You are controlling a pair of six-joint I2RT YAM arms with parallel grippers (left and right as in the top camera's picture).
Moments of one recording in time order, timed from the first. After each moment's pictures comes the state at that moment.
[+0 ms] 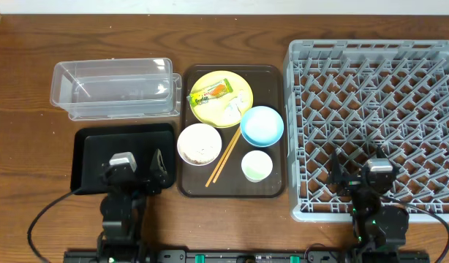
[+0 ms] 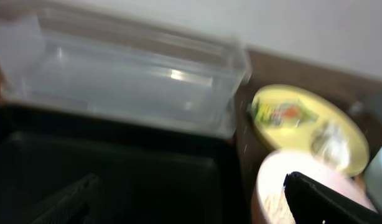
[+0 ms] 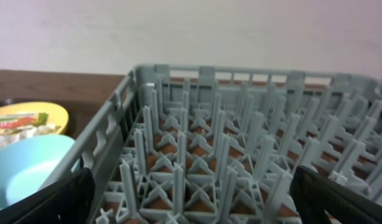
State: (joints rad) left arm -0.03 0.20 0.06 -0.18 -0.04 -0.25; right arm 0.02 0.04 0.03 -0.10 -0.02 -0.01
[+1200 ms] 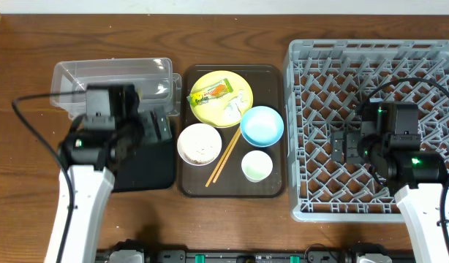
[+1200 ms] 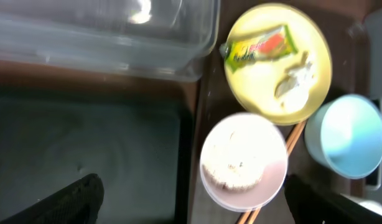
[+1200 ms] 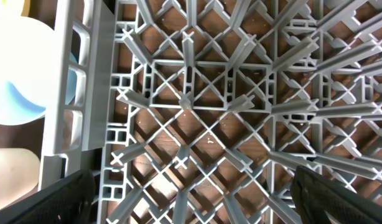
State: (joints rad) left arm -0.03 1.22 1.12 -0.89 0.13 -0.26; right arm 0.02 1.11 0.94 -0.86 -0.04 0.00
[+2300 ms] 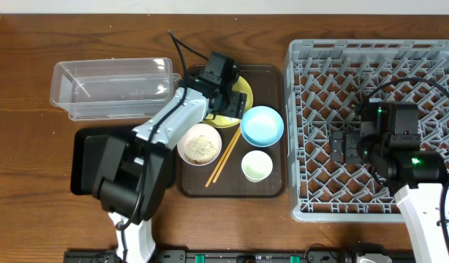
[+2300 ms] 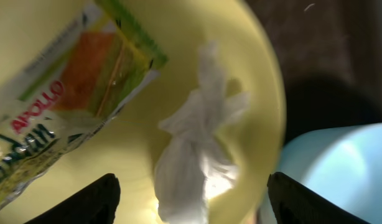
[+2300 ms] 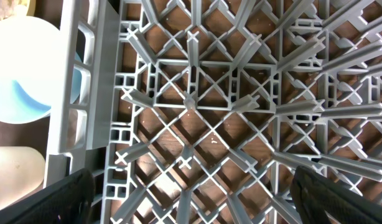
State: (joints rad) left arm -0.43 2.00 1.39 -0.54 0.14 -0.21; right arm 0.02 1.11 0.94 -0.86 -0.05 0.00
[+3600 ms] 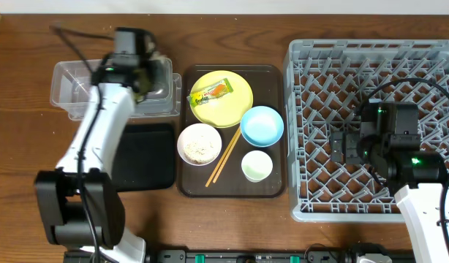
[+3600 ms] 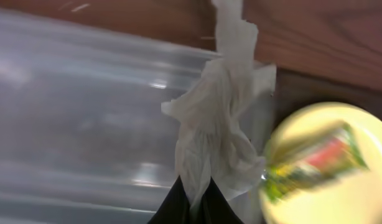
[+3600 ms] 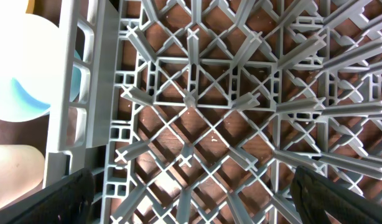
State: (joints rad) left arm -0.03 1.74 1.40 -0.65 -0.04 -0.29; right arm 0.02 1.11 0.94 -0.86 -0.05 0.00
